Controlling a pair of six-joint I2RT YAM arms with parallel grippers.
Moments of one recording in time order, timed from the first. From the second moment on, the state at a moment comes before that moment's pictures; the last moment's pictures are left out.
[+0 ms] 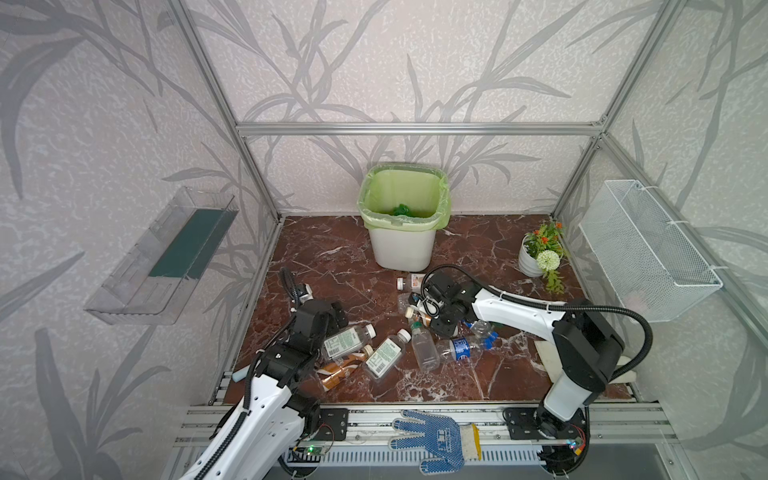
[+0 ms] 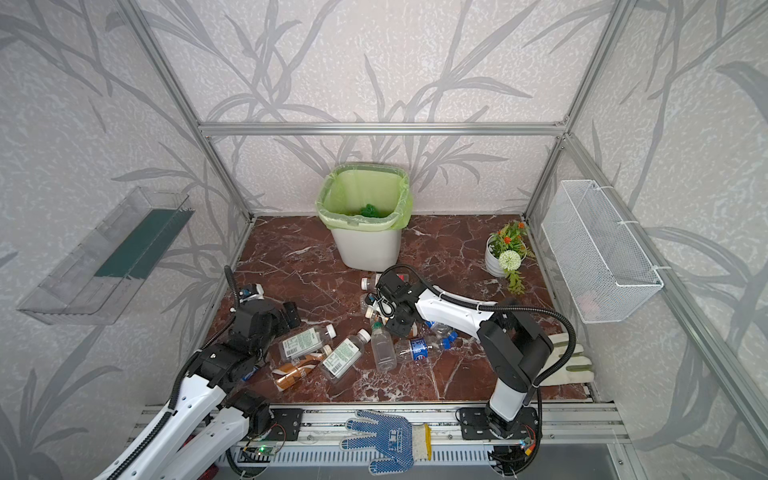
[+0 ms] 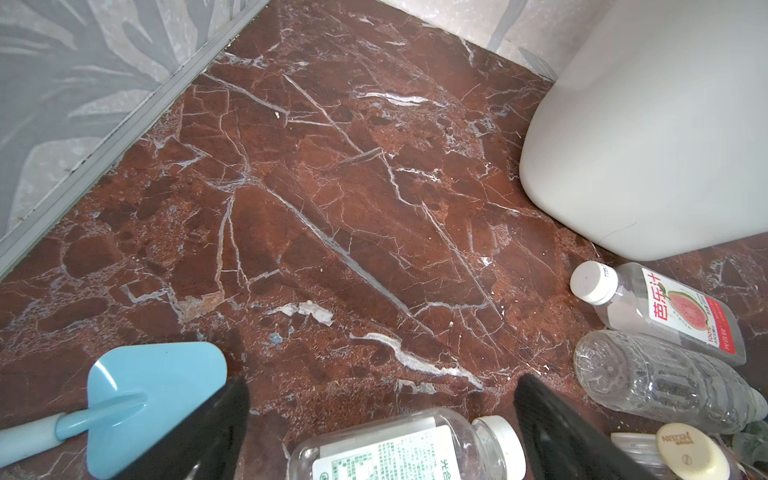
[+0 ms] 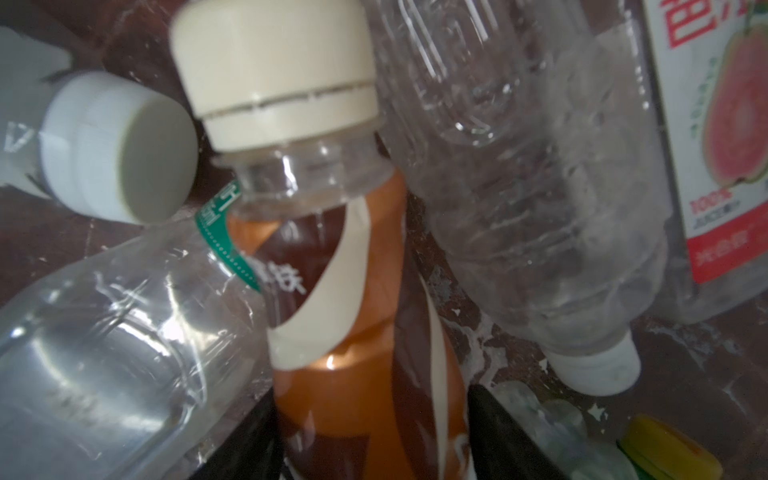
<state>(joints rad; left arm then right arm) -0.35 0.65 0.54 -0.60 -0.39 -0.62 0.81 1.73 1.12 -0.65 0.03 -0.35</state>
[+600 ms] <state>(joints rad) -0.35 0.64 0.54 -0.60 -0.39 -0.62 0.81 1.52 1.16 -0.70 0.04 -0.32</state>
